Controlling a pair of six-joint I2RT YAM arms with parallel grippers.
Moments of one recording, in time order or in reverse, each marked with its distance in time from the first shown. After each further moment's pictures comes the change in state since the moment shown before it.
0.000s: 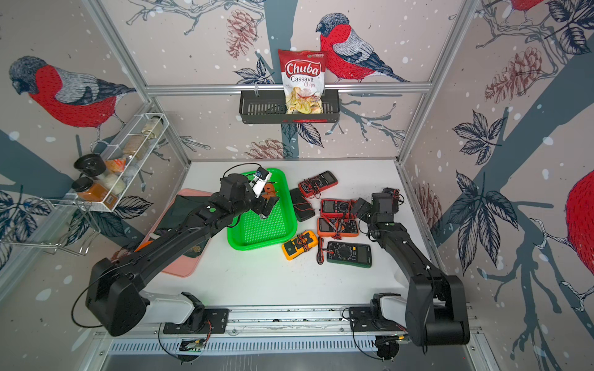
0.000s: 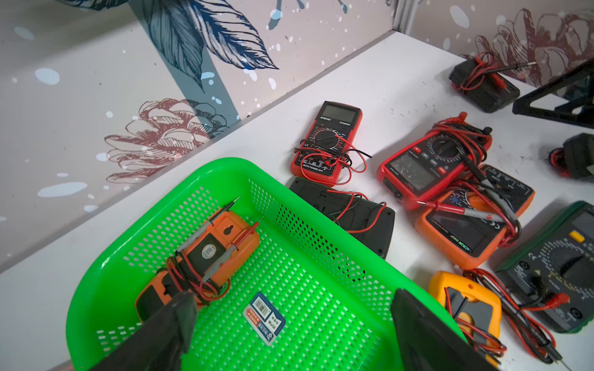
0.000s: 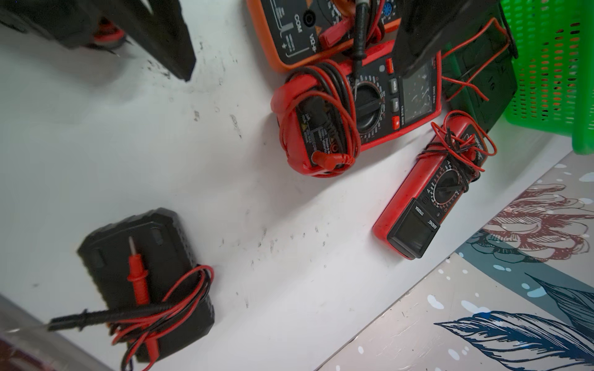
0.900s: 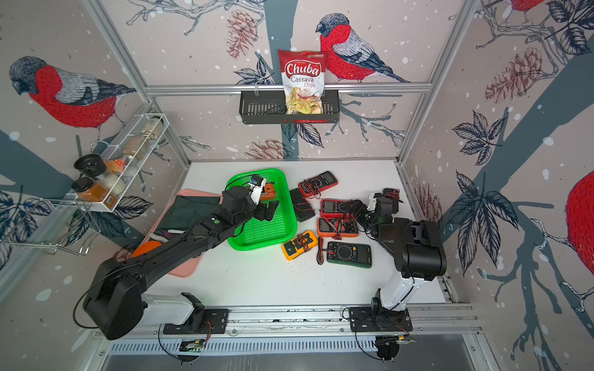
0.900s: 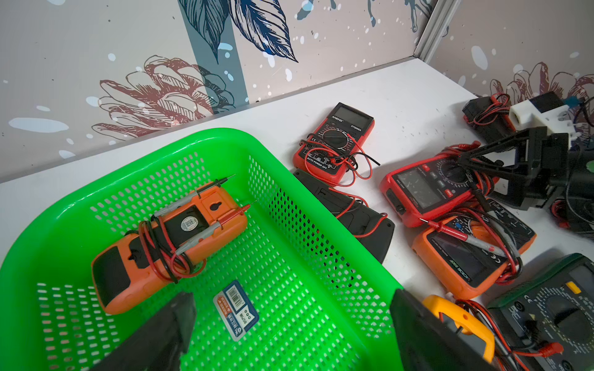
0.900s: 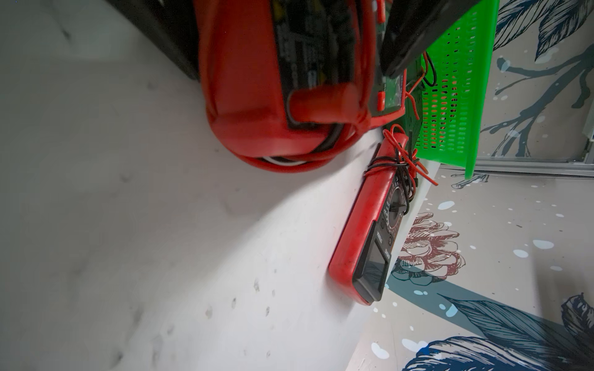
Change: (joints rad) left arm -0.015 -0.007 -0.154 0.175 -0.040 -0.171; right arm -0.095 0.460 -0.056 0.605 -0.517 0.138
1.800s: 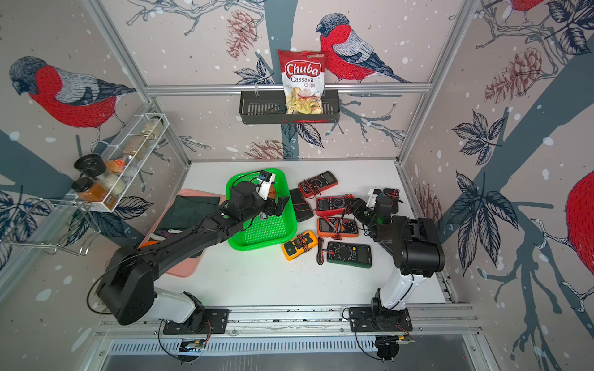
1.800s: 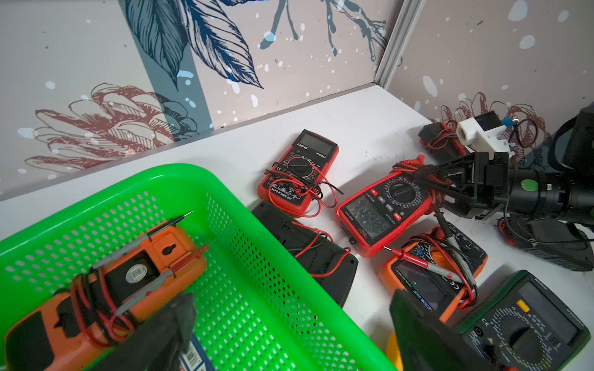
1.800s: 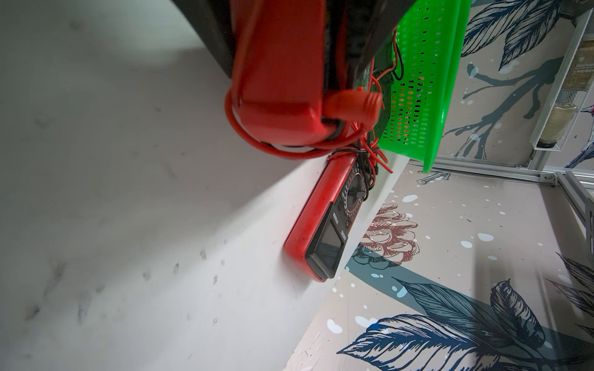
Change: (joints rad) left arm -0.028 0.121 0.078 0.129 0.100 0.002; right arm 0.009 -0.004 -0.011 0.149 -0.026 0.065
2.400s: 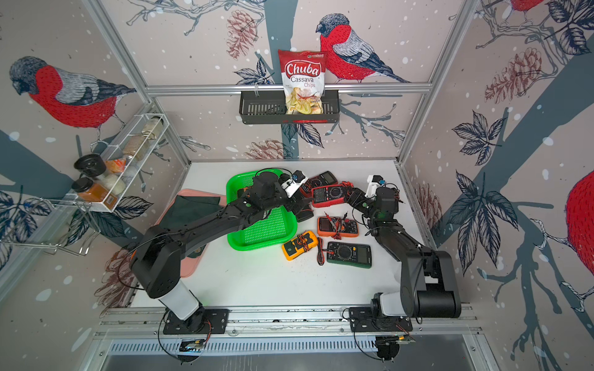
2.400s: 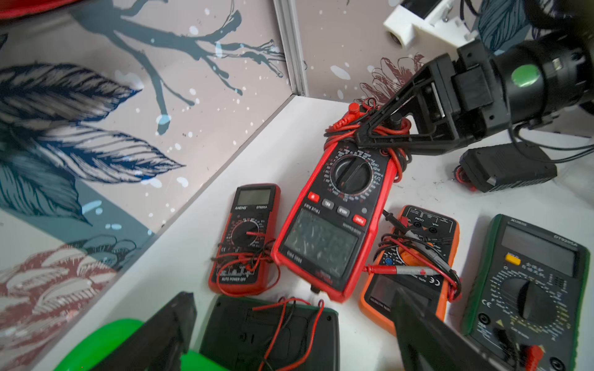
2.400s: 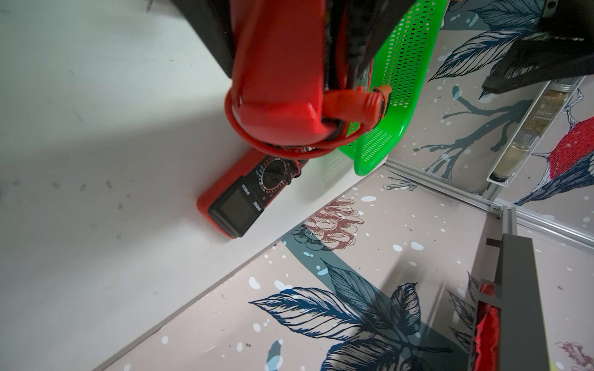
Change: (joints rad) left arm -0.100 0.243 0.287 -0.007 0.164 0.424; right arm 0.103 -0.374 0.048 -0.255 0.075 -0.109
